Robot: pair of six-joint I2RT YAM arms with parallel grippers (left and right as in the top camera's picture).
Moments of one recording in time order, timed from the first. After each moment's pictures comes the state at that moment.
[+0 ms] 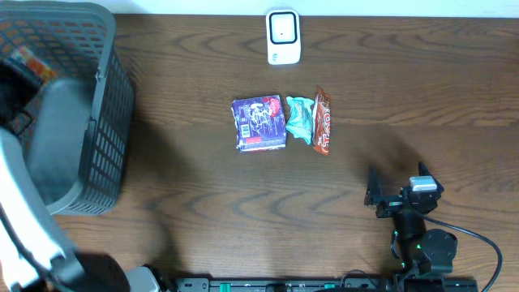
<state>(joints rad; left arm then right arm) 0.60 1.51 1.61 -0.79 0.28 -0.35 -0.02 0.01 0.01 -0.07 -0.10 -0.02</state>
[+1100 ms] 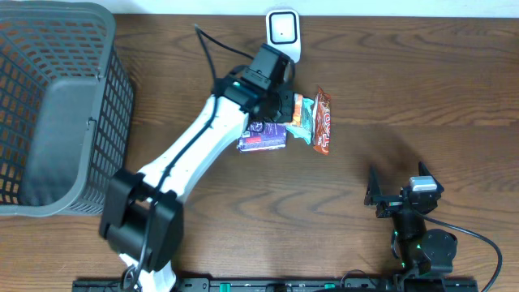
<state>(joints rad) -0.56 1.88 1.56 -0.74 0.17 -0.46 -0.02 0.01 0.01 -0.07 -0.10 -0.02</state>
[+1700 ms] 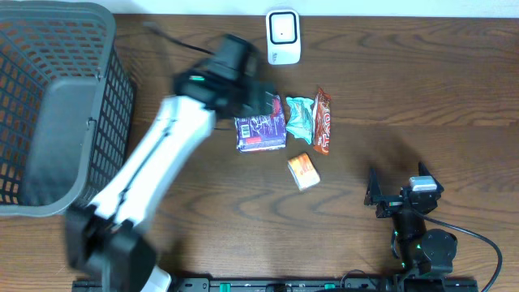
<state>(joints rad) -0.37 1.67 1.57 -0.95 0.12 -0.50 -0.02 0.01 0.01 -0.07 -0.10 -0.02</state>
